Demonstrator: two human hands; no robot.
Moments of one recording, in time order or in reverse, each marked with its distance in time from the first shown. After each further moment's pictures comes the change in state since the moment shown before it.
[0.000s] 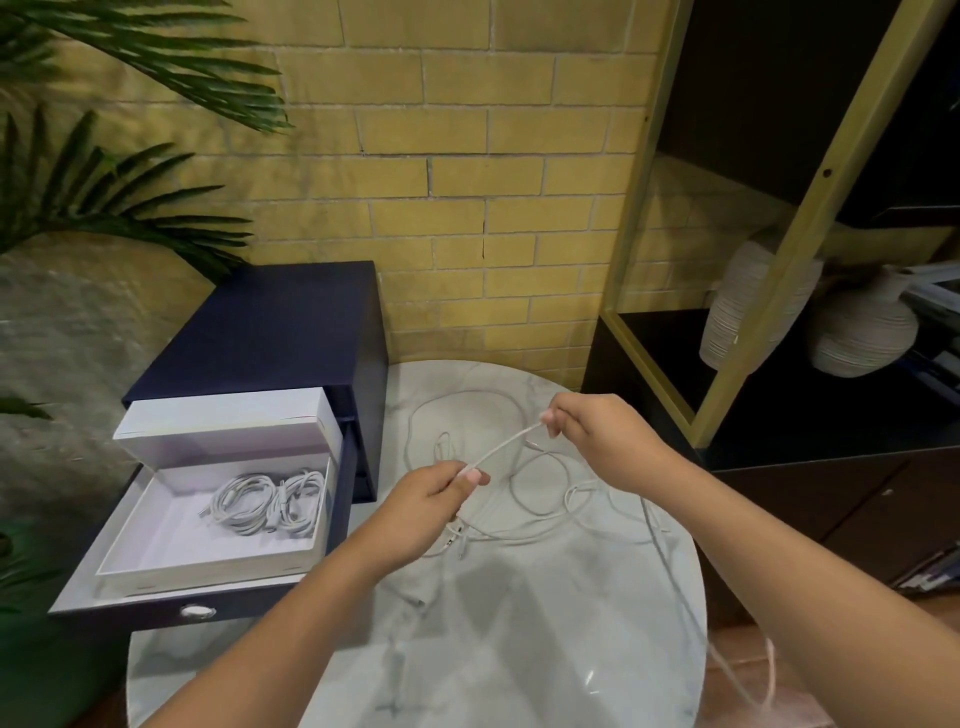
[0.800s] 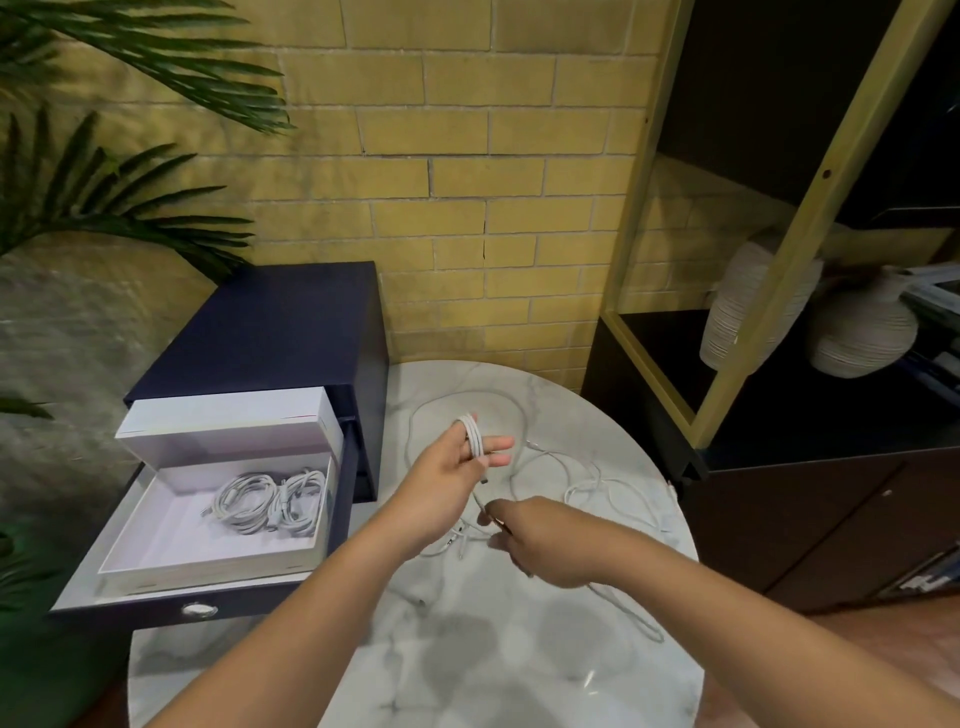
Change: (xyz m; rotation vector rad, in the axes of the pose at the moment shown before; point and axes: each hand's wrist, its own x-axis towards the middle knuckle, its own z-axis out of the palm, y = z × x) left_hand 0.009 0.032 0.011 -0.317 0.034 0.041; right_hand -0.027 -0.024 0.069 -0.097 -0.556 -0.030
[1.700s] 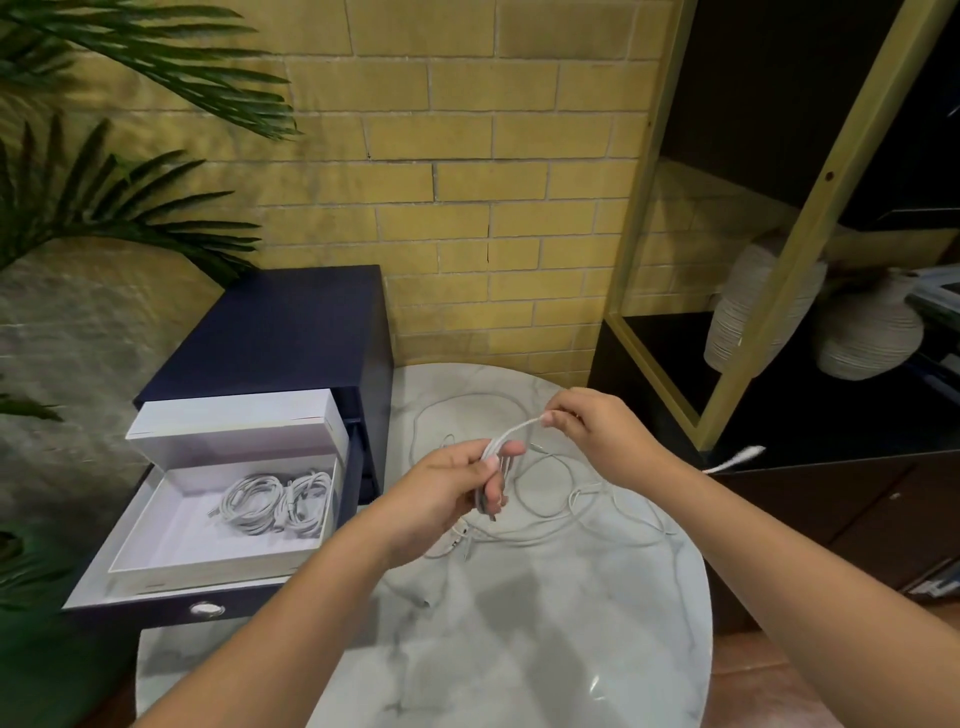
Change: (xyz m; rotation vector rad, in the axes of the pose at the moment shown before) left_hand -0.017 0.017 -0.007 -0.274 -0.208 -0.068; right_hand 0.008 0.047 -0.065 0.148 0.635 -0.054
